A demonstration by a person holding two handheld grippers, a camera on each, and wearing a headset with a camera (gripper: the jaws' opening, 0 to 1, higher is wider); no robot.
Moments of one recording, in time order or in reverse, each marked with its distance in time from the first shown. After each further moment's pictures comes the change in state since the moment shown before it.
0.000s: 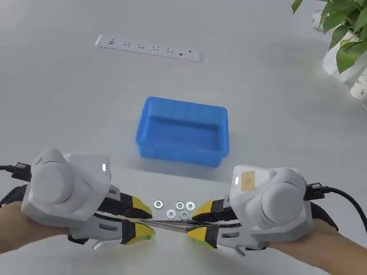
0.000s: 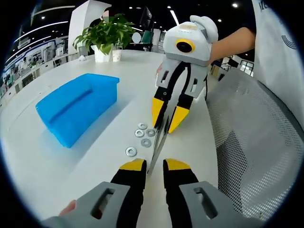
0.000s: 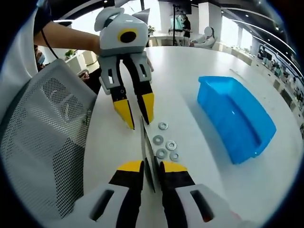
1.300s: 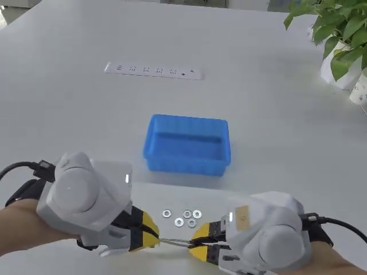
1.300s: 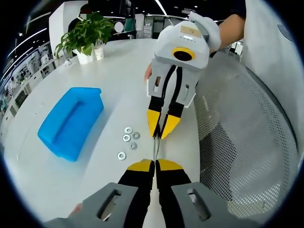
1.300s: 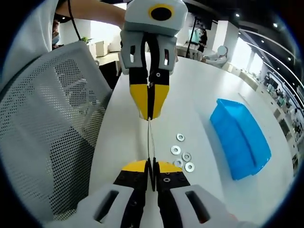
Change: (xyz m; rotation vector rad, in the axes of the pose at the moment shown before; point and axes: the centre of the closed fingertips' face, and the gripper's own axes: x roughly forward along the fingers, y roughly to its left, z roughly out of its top) left arm -0.025 -0.026 0.019 0.148 0.171 -0.021; right arm -0.001 0.028 0.009 -0.210 -0.064 -0.033
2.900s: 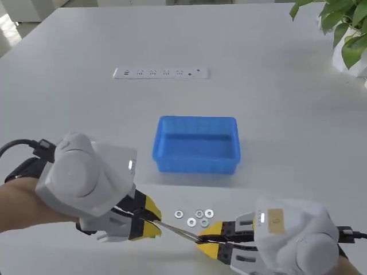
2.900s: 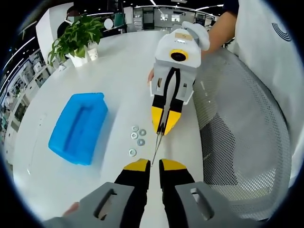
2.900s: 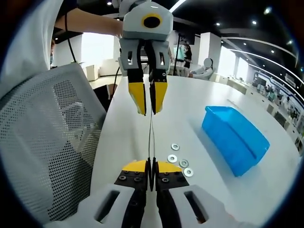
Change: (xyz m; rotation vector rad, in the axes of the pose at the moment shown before) left arm -0.018 0.013 0.002 0.114 0.099 0.001; right arm -0.003 -0.005 0.012 0.103 -0.202 -0.067
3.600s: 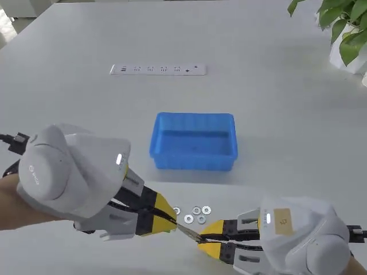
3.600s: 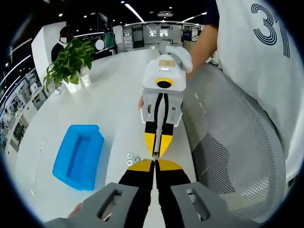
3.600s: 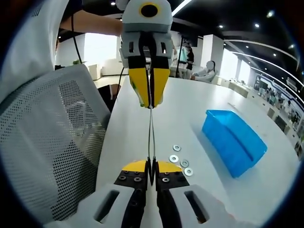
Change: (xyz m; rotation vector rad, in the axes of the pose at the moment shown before) left arm -0.014 -0.021 0.054 0.148 -0.206 -0.030; right arm -0.013 0.006 0.004 -0.030 -0.009 0.009
